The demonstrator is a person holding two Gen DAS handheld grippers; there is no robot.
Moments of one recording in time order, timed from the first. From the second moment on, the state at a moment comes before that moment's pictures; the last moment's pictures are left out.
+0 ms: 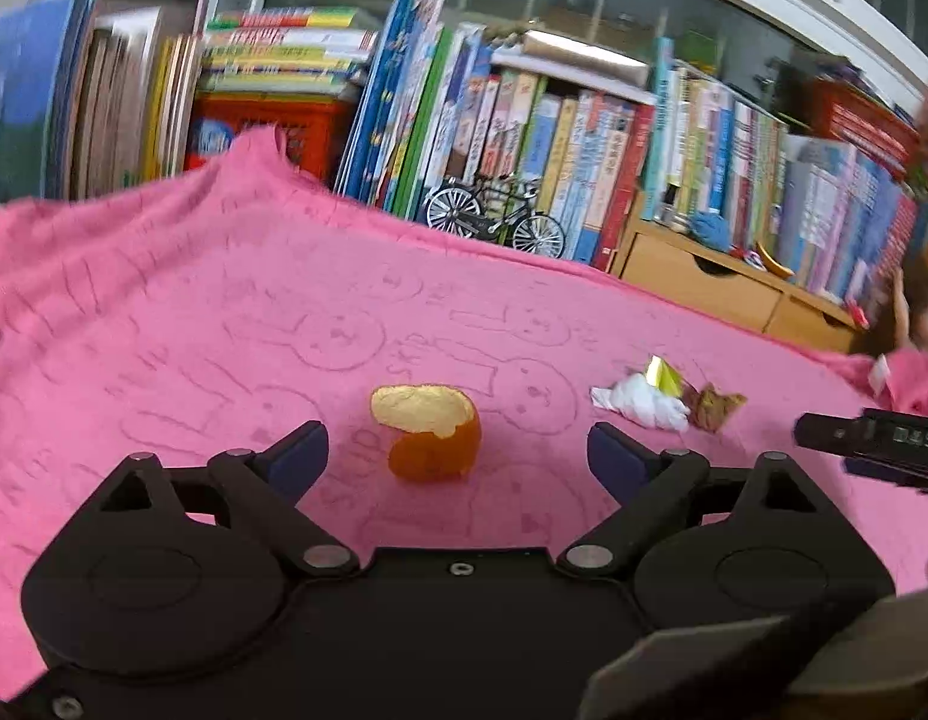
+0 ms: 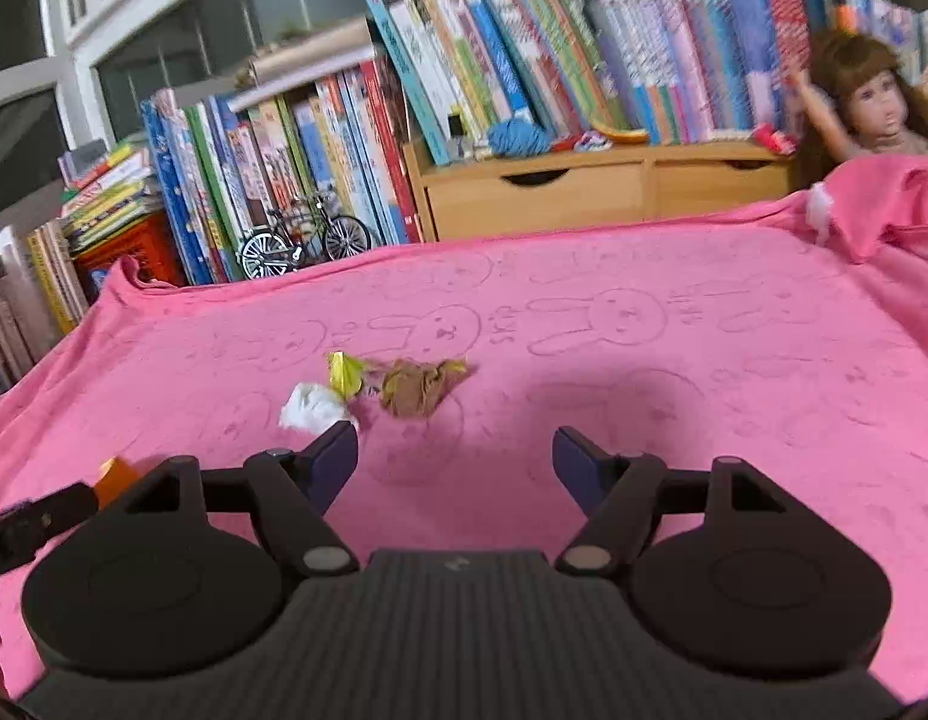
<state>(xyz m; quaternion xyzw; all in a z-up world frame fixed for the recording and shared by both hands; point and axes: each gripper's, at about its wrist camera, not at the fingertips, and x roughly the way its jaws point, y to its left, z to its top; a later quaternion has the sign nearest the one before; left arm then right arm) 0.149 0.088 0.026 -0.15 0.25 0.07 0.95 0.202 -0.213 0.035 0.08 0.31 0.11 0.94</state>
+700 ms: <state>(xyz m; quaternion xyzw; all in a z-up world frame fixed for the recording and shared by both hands) 0.191 0.097 0.001 -0.15 0.31 0.06 0.94 0.269 -0.185 0.011 0.09 0.37 0.11 0.92</state>
